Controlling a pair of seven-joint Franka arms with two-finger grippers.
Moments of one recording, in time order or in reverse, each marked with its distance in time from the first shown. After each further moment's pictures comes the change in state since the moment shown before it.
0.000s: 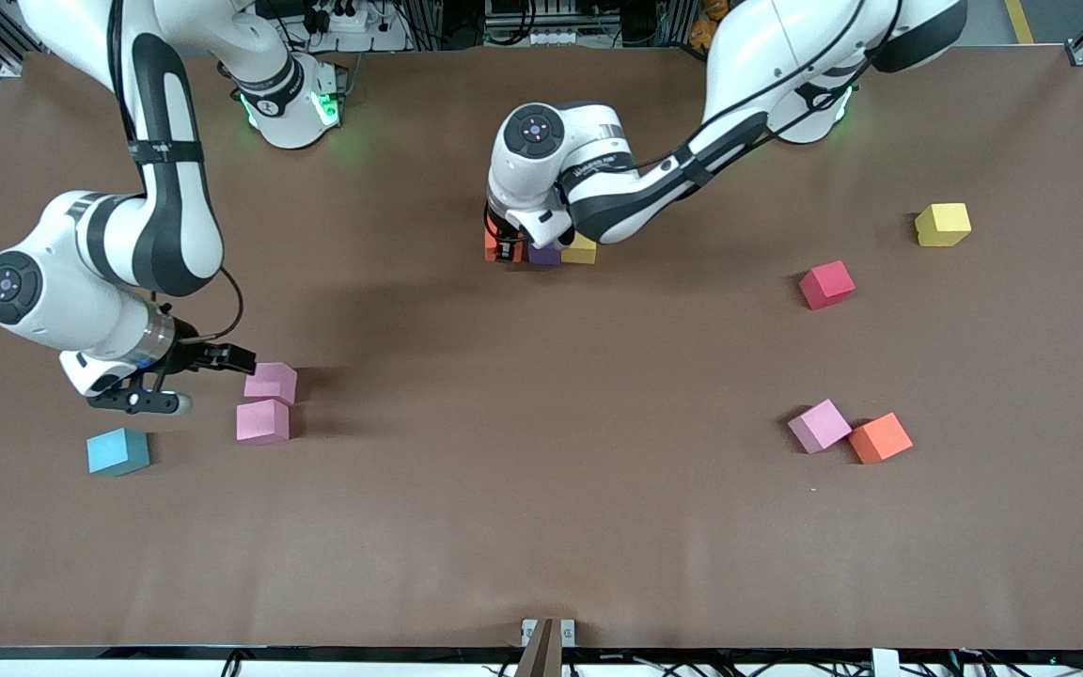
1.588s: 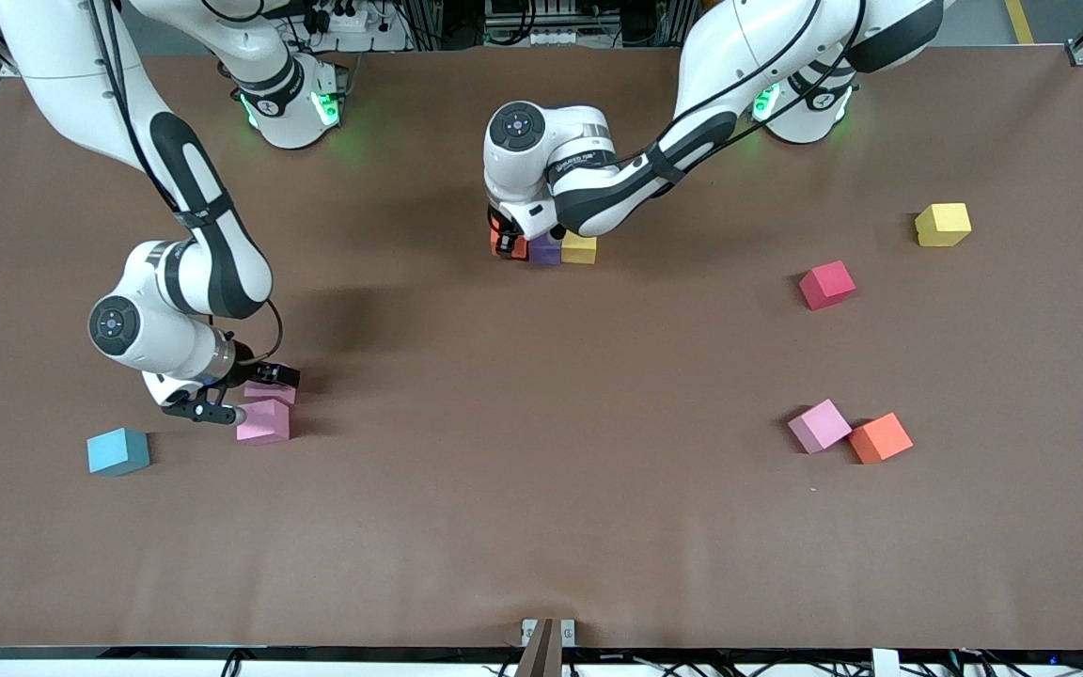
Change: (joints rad) left arm -0.080 0.016 0.070 -0.044 0.058 0.025 -0.001; right arm -0.582 0.079 0.678 -0.135 -0.169 0.342 0.147
